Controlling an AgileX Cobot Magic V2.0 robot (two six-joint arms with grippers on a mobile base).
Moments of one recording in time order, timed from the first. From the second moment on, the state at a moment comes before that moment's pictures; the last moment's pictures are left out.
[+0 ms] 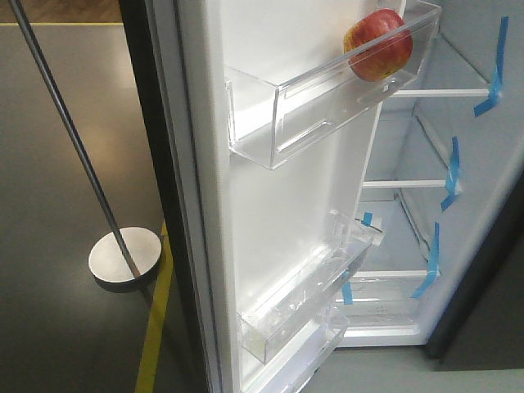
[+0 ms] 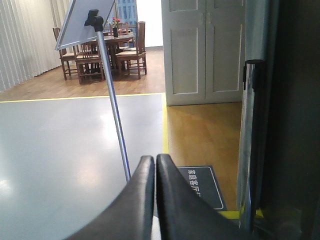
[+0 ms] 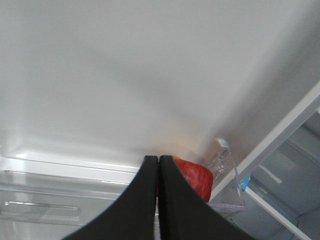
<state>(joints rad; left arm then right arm) 0.10 -0.01 0.02 -0.02 0.10 -0.01 0.13 1.38 -1.95 0.46 1.11 -0.66</state>
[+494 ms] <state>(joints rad) 0.10 -0.01 0.02 -0.02 0.10 -0.01 0.13 0.97 -1.42 0.47 0.95 -0.65</state>
